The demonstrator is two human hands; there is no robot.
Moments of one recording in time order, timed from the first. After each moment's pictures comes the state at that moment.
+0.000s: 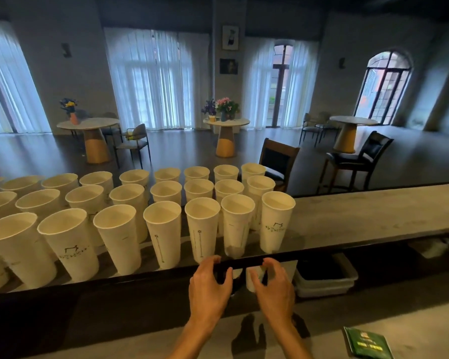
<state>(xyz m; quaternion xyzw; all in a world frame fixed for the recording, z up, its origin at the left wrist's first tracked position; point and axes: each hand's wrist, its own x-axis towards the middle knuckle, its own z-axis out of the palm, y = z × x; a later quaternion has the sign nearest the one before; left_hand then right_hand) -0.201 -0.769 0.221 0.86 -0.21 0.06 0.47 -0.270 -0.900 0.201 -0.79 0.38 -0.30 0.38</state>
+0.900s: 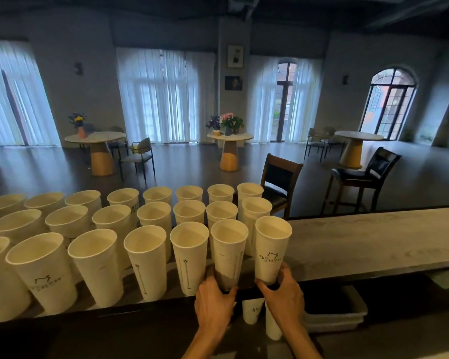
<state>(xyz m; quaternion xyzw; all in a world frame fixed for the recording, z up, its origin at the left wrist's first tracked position) -0.163 -0.849 0.216 0.89 -0.12 0.00 0.44 -0.231 -0.991 0.209 -0.80 0.38 -0.26 0.38</state>
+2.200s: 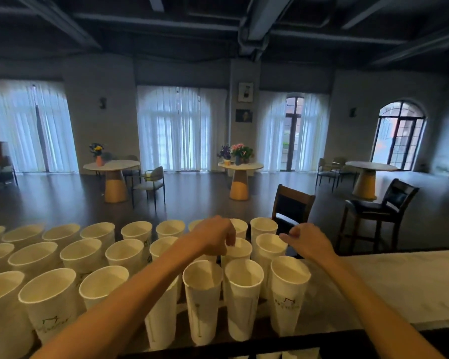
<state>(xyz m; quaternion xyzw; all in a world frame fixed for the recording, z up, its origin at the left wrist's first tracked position) -0.040 -0.841 0.432 0.88 -0.47 0.06 0.07 -0.136 -1.100 0.377 -0.92 0.26 -0.22 0.18</state>
